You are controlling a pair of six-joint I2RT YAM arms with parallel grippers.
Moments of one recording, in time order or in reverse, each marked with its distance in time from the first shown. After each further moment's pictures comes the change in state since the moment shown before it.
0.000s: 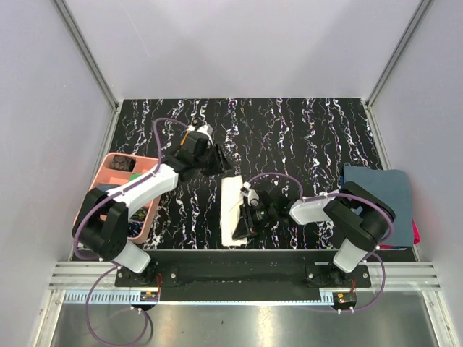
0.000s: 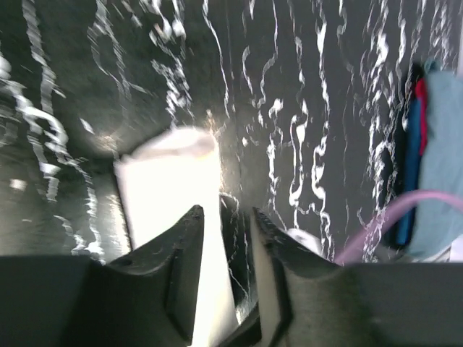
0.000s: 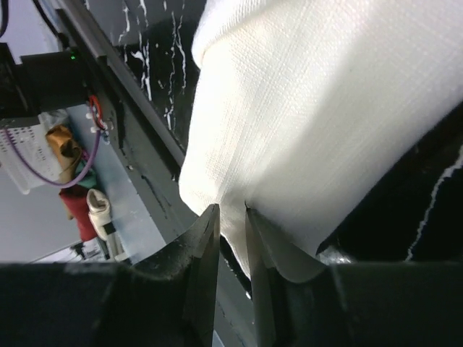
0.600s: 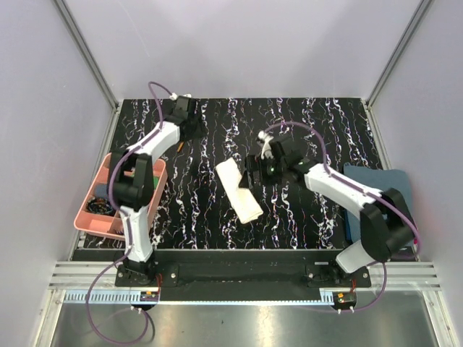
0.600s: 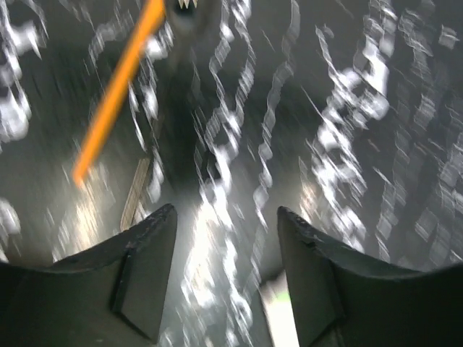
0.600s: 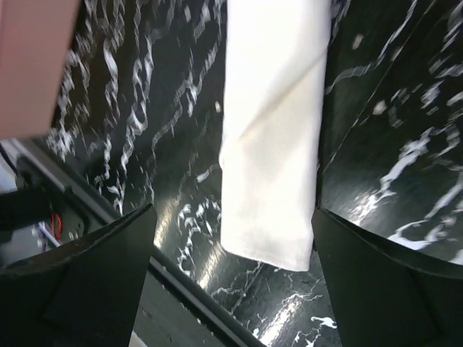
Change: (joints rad) left arm 0.266 0.424 0.514 -0.193 -0.240 0.220; right arm -0.229 -0.100 0.391 -0.533 0.236 -0.289
